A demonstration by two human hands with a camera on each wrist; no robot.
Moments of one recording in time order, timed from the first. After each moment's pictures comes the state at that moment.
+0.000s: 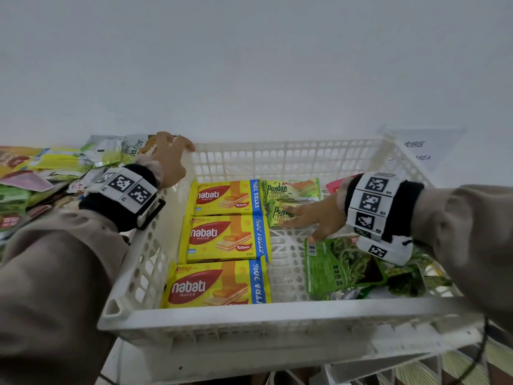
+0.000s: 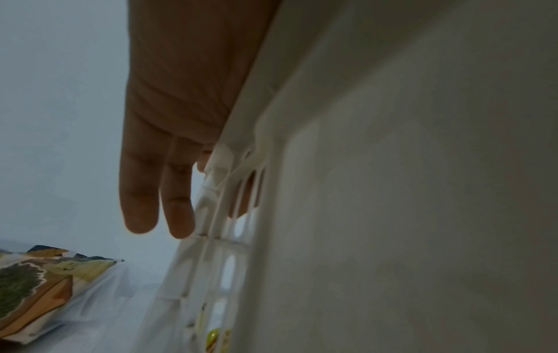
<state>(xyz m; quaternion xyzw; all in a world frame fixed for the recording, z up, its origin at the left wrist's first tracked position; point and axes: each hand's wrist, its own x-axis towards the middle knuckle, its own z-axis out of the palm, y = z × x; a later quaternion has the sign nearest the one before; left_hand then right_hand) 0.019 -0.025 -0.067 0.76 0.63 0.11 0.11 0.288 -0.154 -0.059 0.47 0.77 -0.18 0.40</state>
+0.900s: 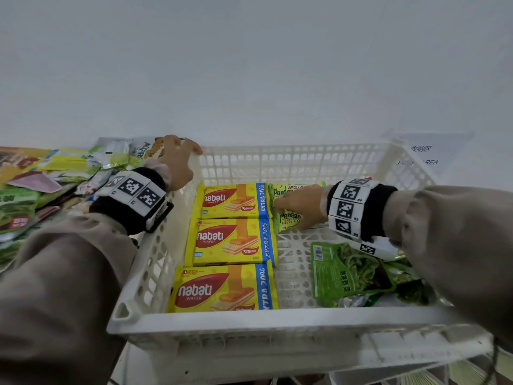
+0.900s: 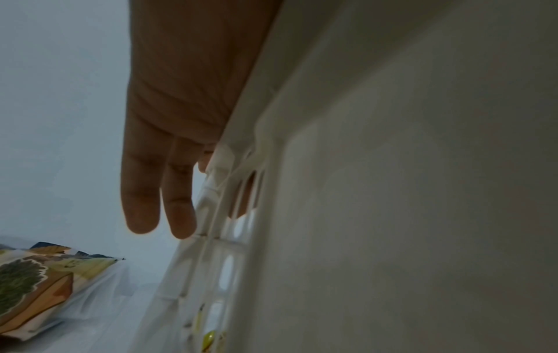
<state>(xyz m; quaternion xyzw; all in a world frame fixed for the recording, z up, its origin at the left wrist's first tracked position) 0.020 -0.027 -0.066 0.76 0.63 0.11 0.10 0.270 -0.124 -0.070 0.51 0.82 -0.05 0.26</state>
